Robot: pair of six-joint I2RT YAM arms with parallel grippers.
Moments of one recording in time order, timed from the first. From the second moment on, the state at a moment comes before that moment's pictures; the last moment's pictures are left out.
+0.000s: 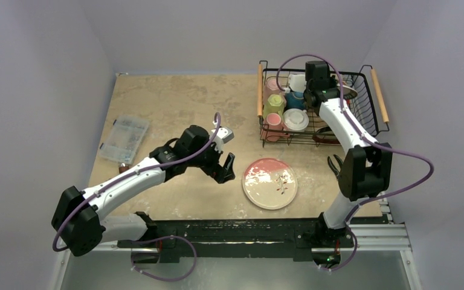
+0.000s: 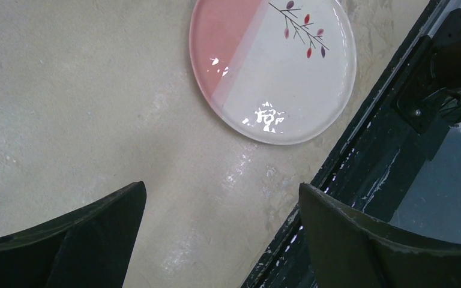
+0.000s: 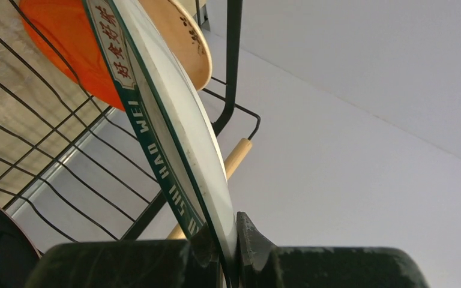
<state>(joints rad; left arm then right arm) -0.74 1.22 0.87 -0.37 0.31 -0.16 0.17 1.71 1.49 -0.37 0.64 -1.46</state>
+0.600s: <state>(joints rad) -0.74 1.23 0.87 -0.37 0.31 -0.14 0.16 1.66 1.38 -0.42 0.58 -1.46</state>
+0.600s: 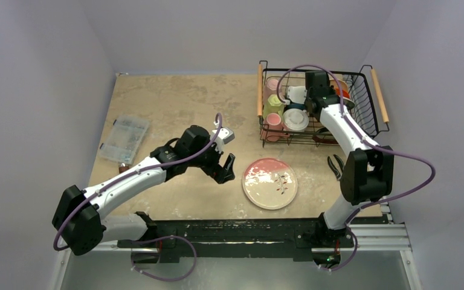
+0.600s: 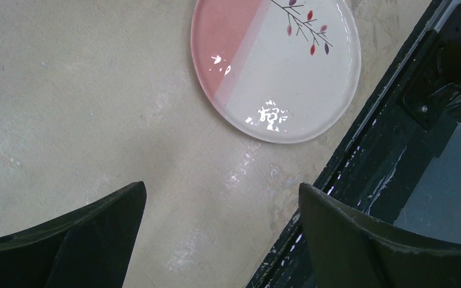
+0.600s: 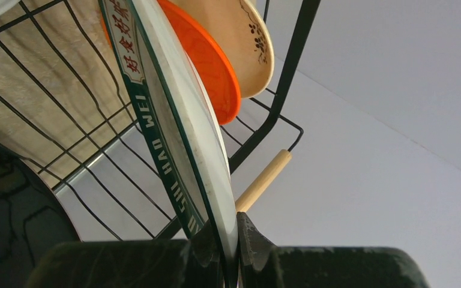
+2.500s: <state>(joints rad) -0.74 1.24 0.87 -0.37 0.31 -0.13 0.02 1.70 1.24 -0.08 0.72 -1.46</state>
